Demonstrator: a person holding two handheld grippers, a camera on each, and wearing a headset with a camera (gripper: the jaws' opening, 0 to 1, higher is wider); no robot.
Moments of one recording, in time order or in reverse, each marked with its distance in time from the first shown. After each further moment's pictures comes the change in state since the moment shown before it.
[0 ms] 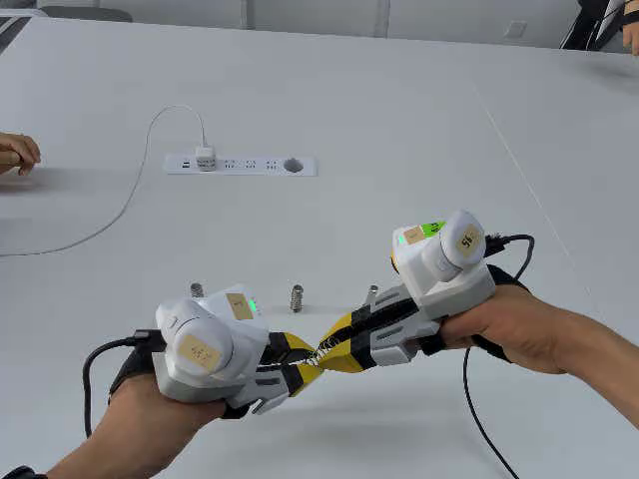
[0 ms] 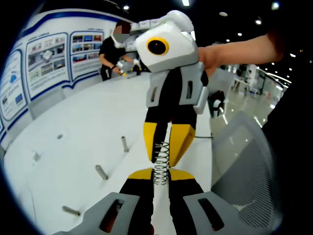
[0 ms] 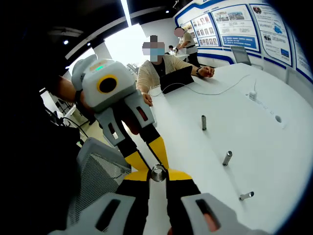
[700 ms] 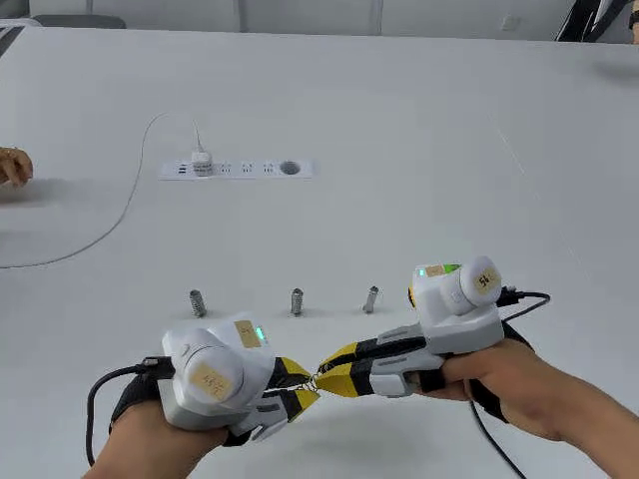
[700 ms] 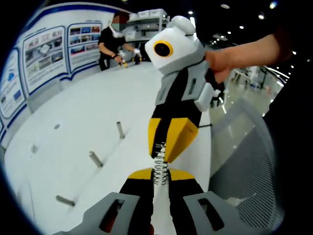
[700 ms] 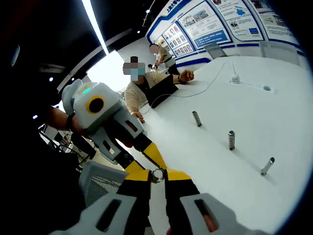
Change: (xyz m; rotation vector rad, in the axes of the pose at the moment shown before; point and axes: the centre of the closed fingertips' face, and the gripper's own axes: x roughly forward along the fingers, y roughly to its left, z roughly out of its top) left arm 0.006 -0.008 -0.029 -0.007 0.095 0.000; right arm 0.013 0.000 -0.013 0.275 -0.209 -0.043
